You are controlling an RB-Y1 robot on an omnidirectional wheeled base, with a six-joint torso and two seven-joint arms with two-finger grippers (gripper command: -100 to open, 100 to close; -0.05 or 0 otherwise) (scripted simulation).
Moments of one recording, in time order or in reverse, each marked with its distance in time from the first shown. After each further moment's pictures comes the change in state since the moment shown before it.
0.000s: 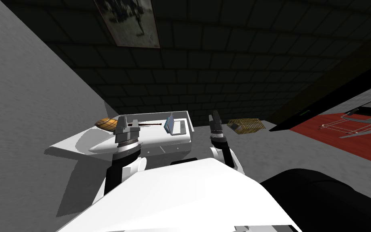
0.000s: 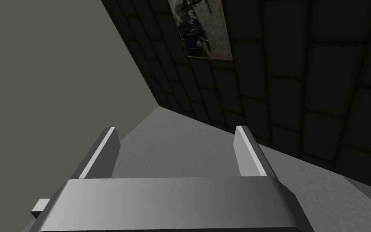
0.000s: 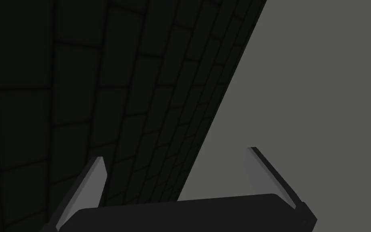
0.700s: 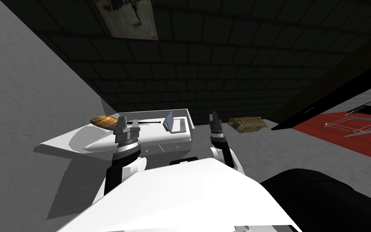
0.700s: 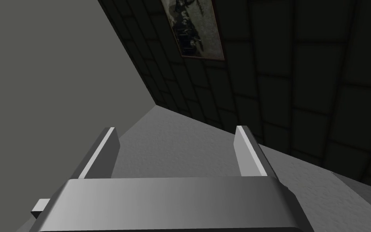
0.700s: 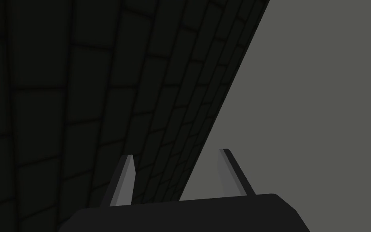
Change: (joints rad) left arm 0.000 0.000 0.000 0.000 0.000 0.000 0.000; right arm 0.000 0.000 0.000 0.000 0.000 0.000 0.000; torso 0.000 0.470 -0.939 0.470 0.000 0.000
